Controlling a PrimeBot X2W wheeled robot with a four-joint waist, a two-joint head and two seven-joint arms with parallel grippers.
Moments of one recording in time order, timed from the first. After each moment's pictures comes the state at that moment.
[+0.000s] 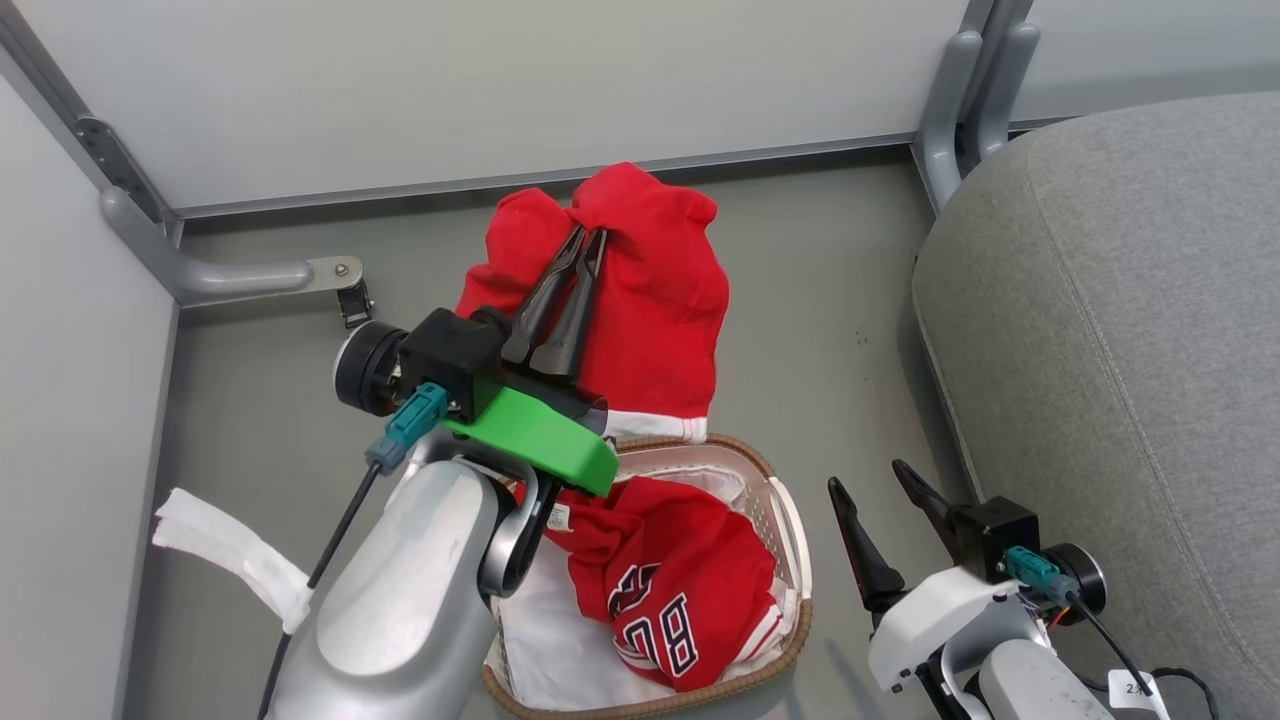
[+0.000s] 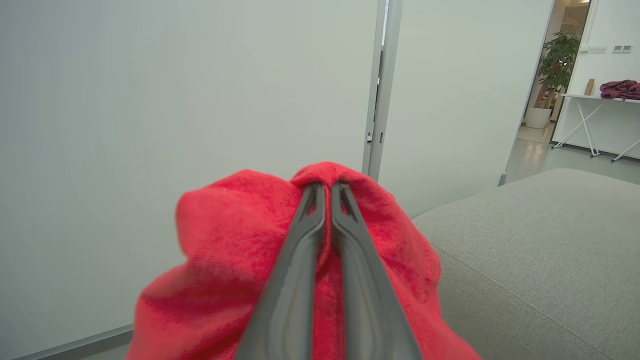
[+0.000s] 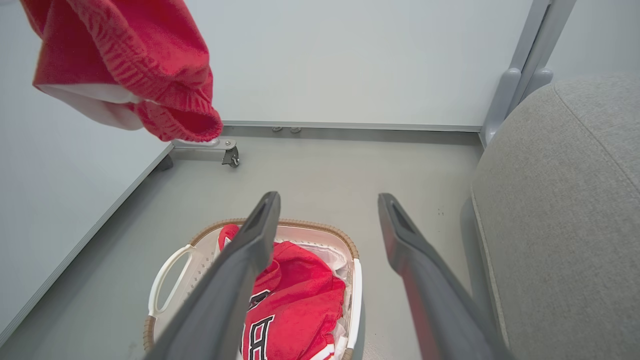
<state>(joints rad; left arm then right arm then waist) -0.54 0.05 -0.51 0.35 -0.37 -0.09 -0.26 -0.22 -0.05 0.24 0.49 0.20 0.13 -0.26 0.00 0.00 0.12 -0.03</state>
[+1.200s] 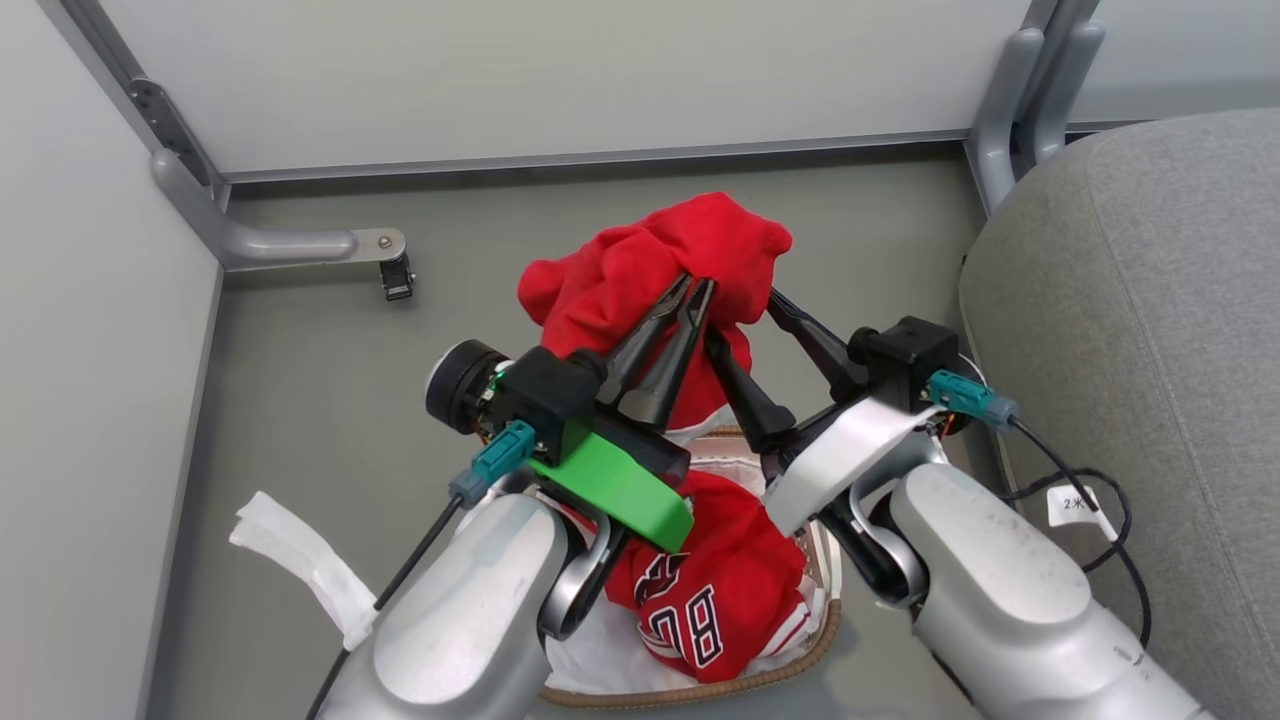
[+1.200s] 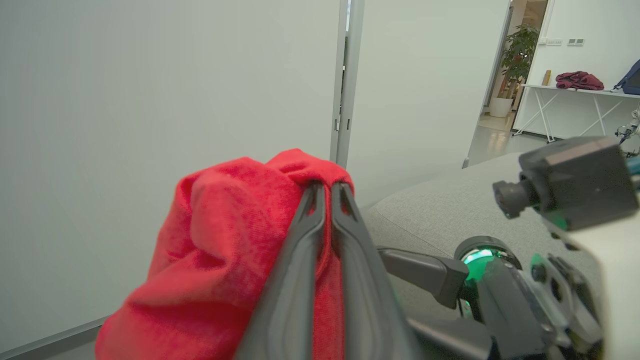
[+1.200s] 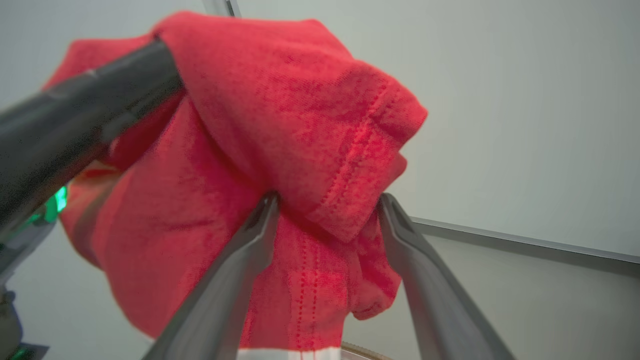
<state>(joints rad) -0.53 0.05 -0.67 0.30 -0.42 -0.10 -0.26 -0.57 -0.09 0.57 0.46 0.53 0.13 -0.26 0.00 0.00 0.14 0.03</state>
